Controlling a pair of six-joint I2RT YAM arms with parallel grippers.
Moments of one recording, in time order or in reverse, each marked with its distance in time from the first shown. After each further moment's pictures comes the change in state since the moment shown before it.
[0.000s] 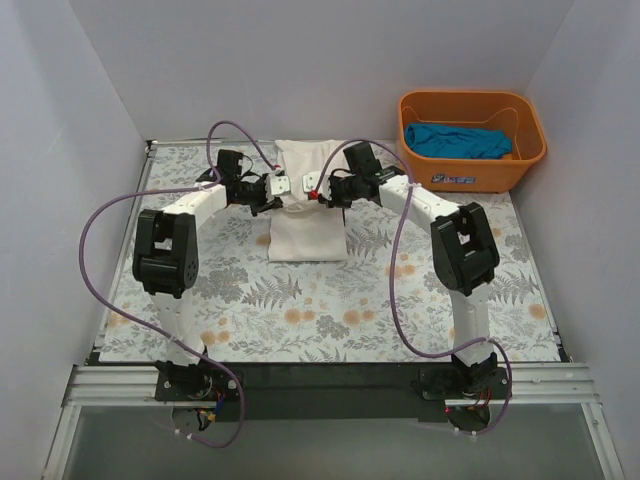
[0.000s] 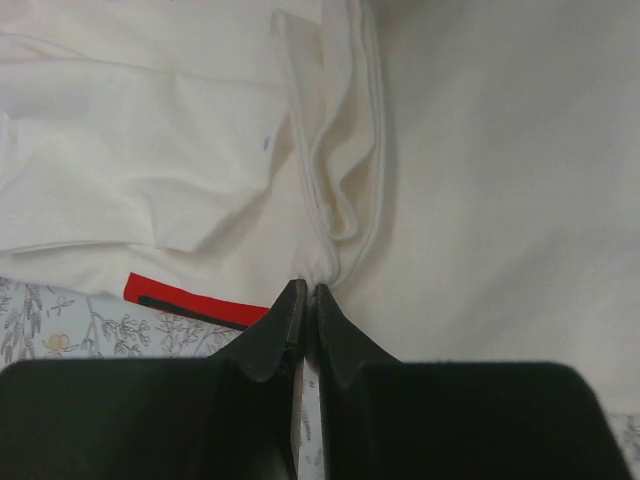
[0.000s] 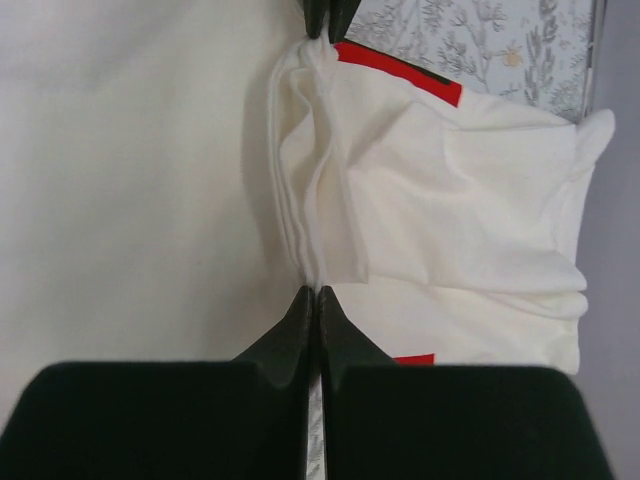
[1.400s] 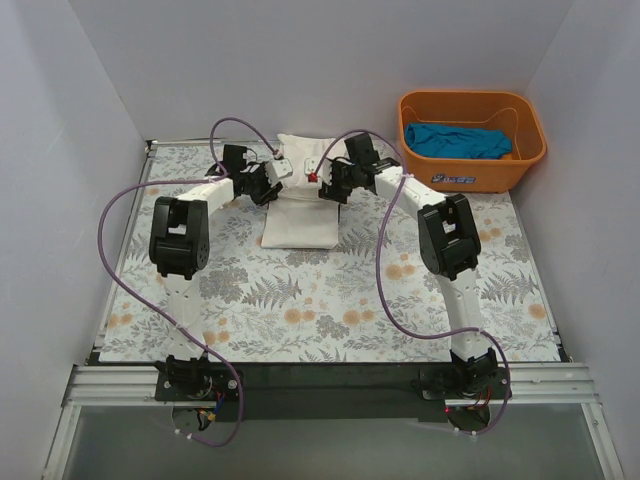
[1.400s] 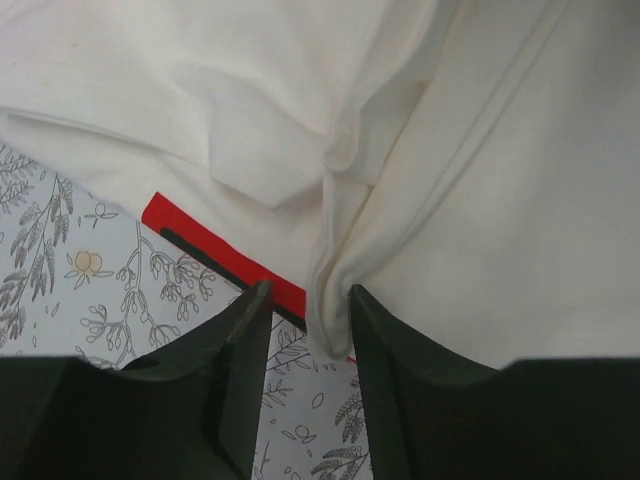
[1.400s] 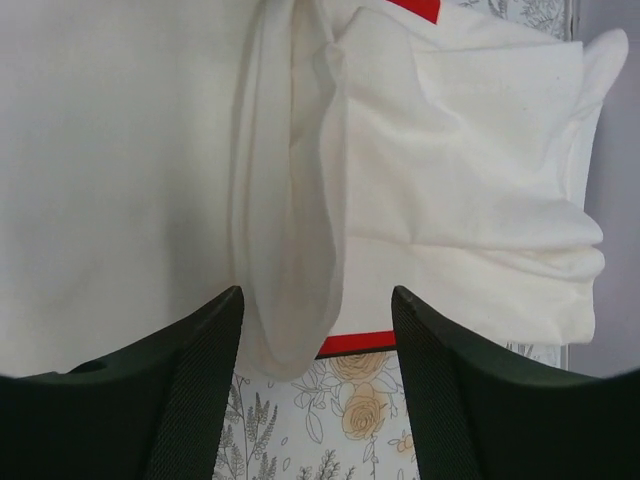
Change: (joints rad) left arm 0.016 0.251 0.200 0.163 -0.224 -0.201; right arm -0.061 0.246 0.264 0.006 0.045 0.021
